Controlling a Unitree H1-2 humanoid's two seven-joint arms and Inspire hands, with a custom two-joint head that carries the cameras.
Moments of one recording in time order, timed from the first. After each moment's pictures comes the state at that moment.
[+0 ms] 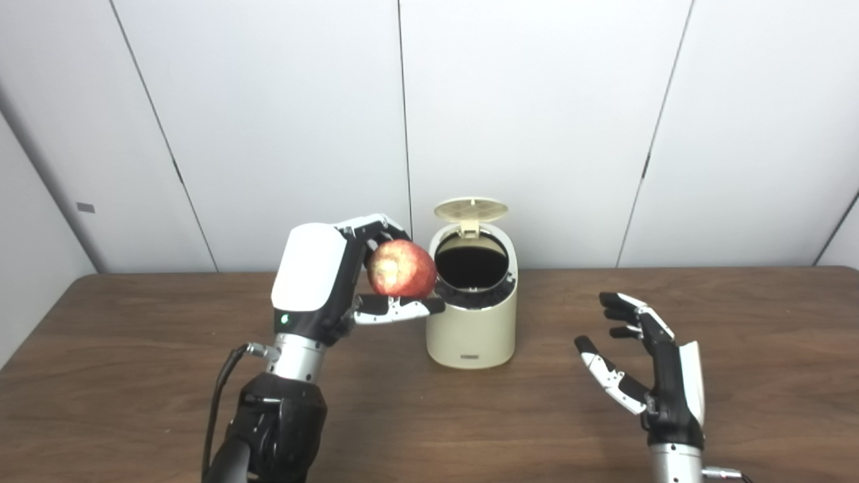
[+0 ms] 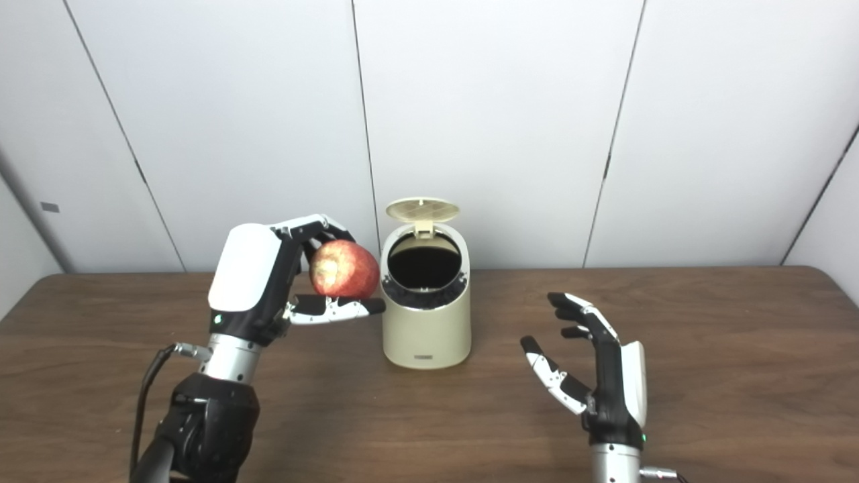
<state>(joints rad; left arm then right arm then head) -0.40 0.17 -0.16 -0.18 0.88 0.02 0.11 -0.17 -0.03 0.03 0.10 -0.45 -0.28 -0.41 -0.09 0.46</state>
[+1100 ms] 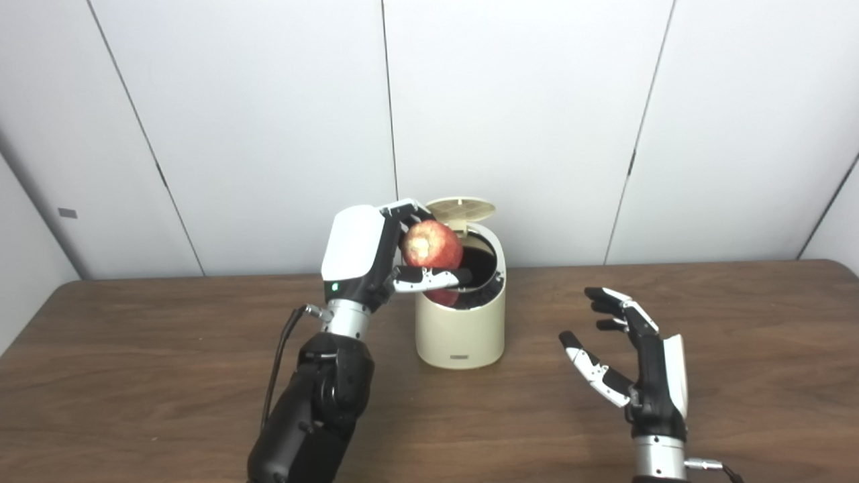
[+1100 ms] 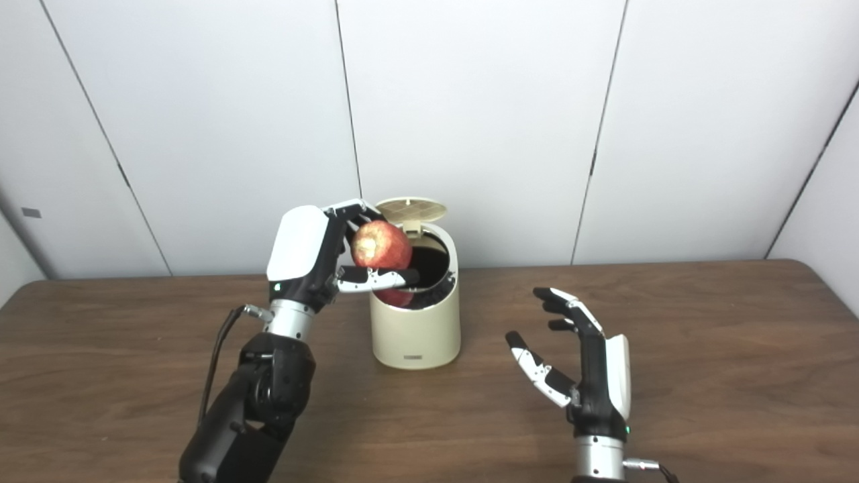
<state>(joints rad) -0.59 0.09 -0.23 0.24 0.82 -0.02 0.28 -0.17 -0.01 0.04 0.09 -0.47 -0.25 -0.42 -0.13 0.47</state>
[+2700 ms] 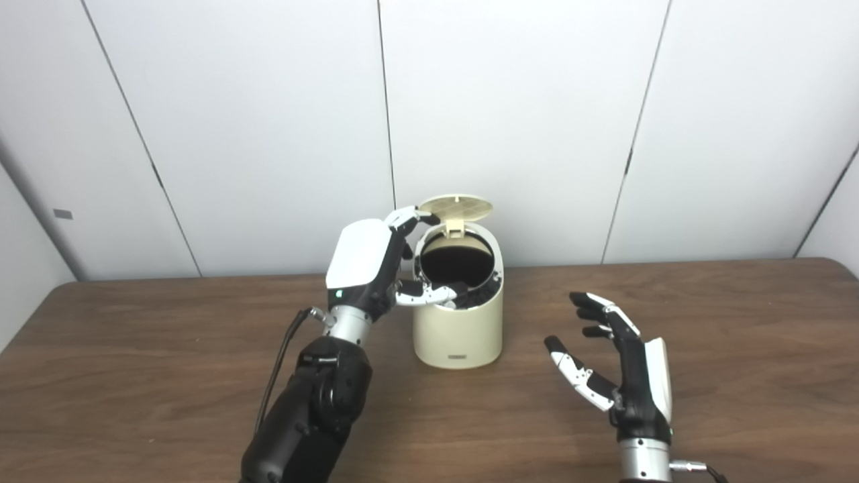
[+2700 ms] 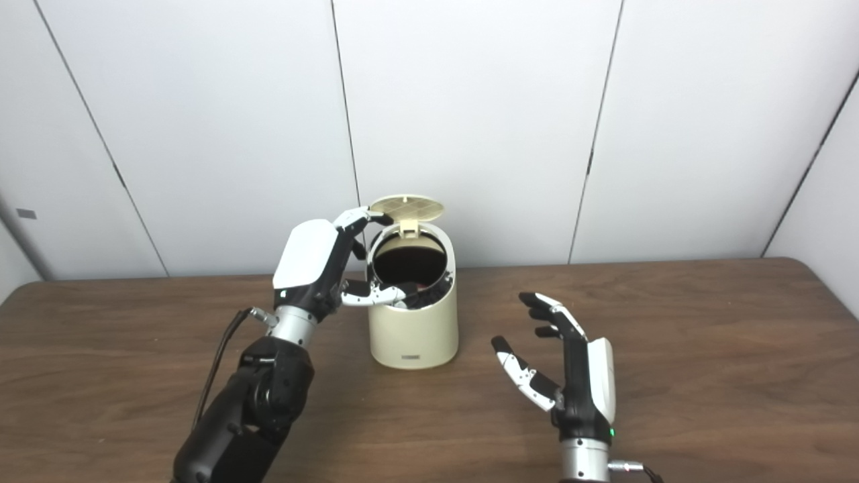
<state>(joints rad) -0.60 0.13 -0.29 0.28 0.78 0.02 0.21 -0.16 0.00 0.06 0.07 -0.49 -0.21 -0.42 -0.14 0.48</state>
